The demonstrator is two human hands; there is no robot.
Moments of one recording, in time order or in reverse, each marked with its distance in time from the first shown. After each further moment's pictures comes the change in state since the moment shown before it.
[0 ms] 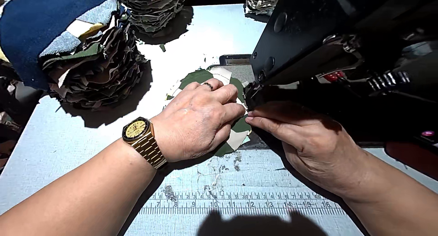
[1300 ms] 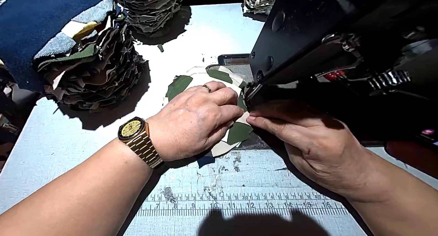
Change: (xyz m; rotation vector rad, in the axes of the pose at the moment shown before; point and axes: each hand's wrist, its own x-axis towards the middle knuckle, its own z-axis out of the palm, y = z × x) left_hand -0.002 -0.006 0.001 -0.108 0.040 0.081; right_hand -0.002 0.001 -0.003 0.027 0.008 -0.029
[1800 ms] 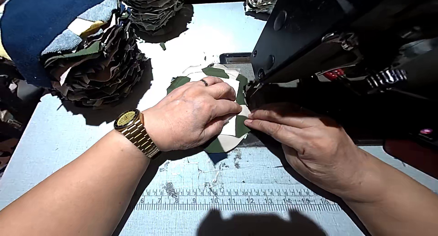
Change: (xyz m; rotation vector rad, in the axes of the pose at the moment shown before) left_hand -0.004 -0.008 -0.007 -0.016 -0.029 -0.004; right_hand -0.001 -0.004 0.003 -0.020 -0.011 -0.006
